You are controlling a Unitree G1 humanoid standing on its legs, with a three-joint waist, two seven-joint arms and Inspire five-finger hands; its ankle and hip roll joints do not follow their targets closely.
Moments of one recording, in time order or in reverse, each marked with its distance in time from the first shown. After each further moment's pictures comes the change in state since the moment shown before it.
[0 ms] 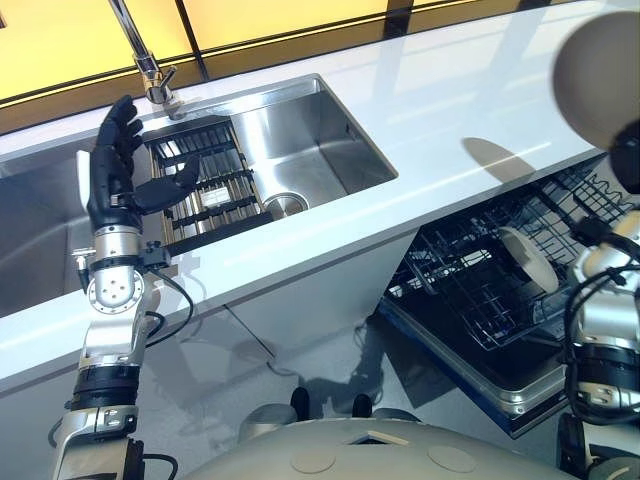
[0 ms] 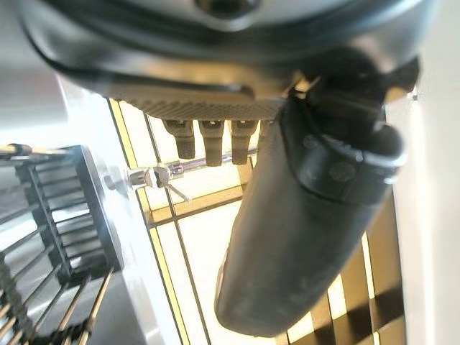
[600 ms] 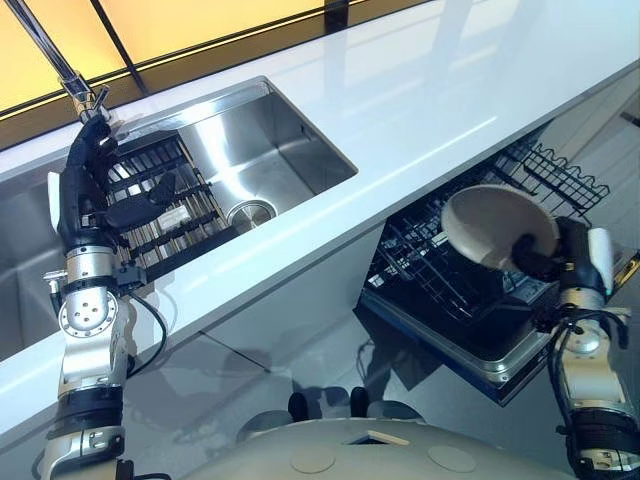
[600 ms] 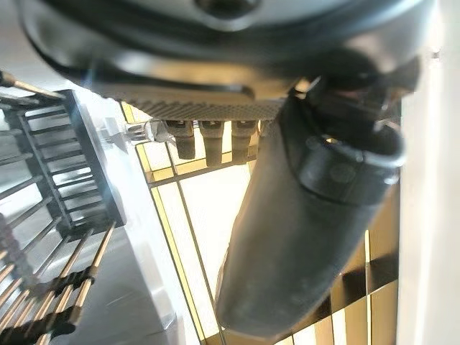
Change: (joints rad) left arm 0.069 0.000 0.051 0.001 0.004 -0.042 -0.048; right arm 0.221 0.041 0.199 0.052 -0.225 0.153 0.466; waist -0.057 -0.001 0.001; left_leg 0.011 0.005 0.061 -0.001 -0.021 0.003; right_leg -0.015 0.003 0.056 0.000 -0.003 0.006
